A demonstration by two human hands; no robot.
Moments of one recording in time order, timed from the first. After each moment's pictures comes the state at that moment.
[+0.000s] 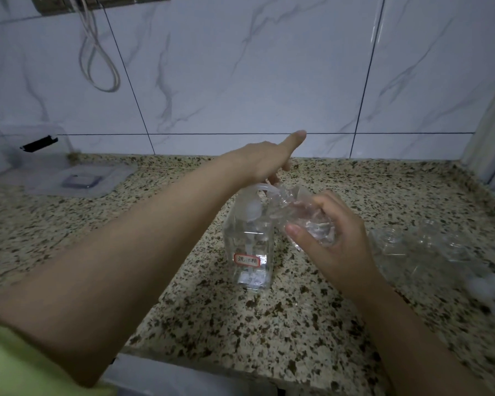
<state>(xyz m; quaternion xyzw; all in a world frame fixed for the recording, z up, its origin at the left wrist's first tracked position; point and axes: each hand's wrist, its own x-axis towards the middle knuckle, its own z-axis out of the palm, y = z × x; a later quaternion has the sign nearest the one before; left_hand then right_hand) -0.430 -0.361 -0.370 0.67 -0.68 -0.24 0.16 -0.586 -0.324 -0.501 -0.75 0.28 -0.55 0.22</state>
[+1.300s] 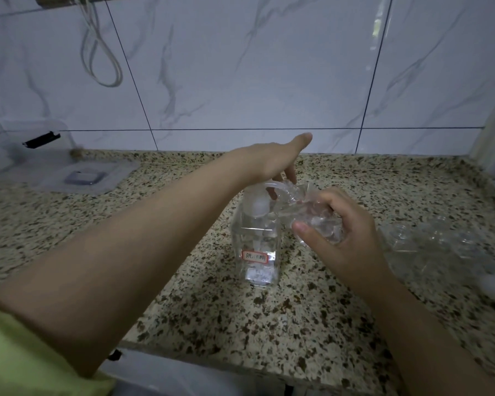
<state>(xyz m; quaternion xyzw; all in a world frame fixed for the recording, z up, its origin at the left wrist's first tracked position) -0.424 -0.361 -0.372 0.67 -0.69 -0.24 0.11 -0.586 -0.323 -0.501 -0.77 0.26 -0.55 0.20</state>
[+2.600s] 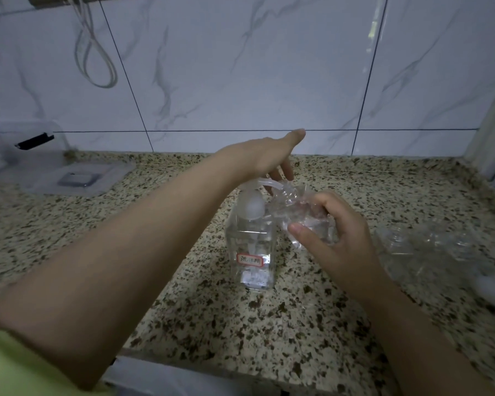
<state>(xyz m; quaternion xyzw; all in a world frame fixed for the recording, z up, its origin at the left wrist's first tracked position) -0.421 -0.366 -0.370 0.67 -0.68 -0.26 0.14 -0.585 -0.321 -0.497 -0.77 0.25 -0.54 0.22</state>
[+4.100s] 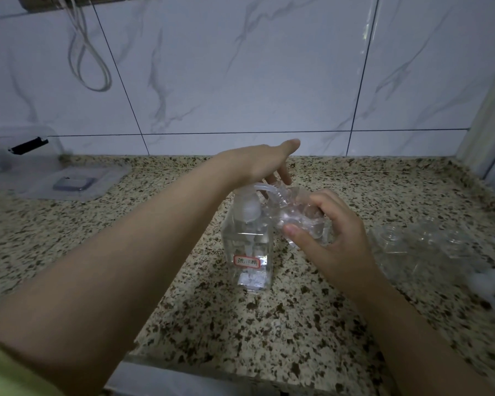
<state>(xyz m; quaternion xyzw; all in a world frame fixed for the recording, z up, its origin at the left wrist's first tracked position) -0.422 -0.366 -0.375 0.67 -0.68 -0.27 0.13 -0.585 -0.326 -0.504 -0.76 0.27 -0.55 0.21</state>
